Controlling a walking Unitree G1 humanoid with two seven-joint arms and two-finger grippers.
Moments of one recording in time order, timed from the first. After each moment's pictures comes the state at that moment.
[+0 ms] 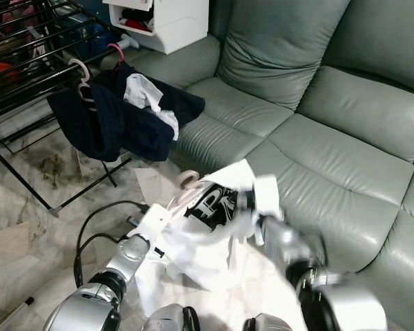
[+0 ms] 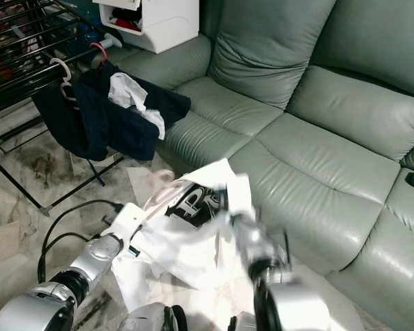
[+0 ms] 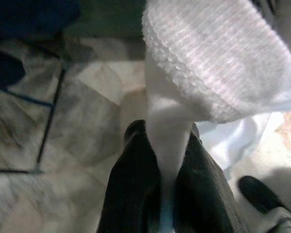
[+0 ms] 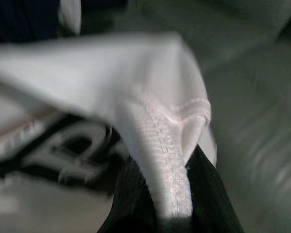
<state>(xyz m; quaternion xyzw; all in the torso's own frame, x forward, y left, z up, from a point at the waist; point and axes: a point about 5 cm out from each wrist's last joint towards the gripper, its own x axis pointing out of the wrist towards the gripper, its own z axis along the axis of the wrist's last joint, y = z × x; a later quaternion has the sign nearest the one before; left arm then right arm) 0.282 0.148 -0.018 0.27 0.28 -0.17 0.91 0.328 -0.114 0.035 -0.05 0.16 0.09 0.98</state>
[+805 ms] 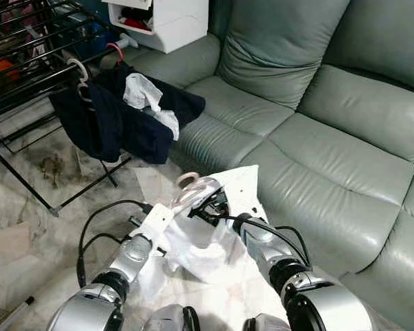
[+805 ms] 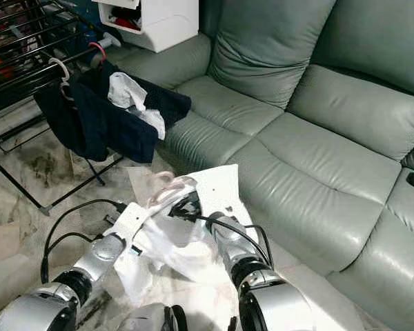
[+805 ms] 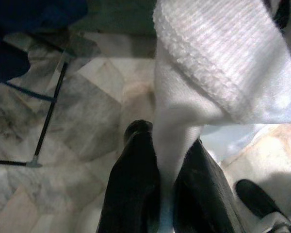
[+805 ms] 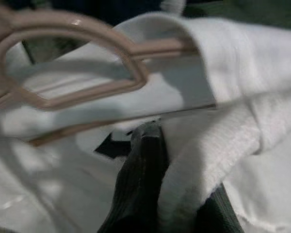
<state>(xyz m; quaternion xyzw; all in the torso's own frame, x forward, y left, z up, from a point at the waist) 0.282 0.143 -0.019 0.24 0.29 -0.15 0.91 0.304 -0.064 0.019 -0.03 0.19 0.25 0.95</state>
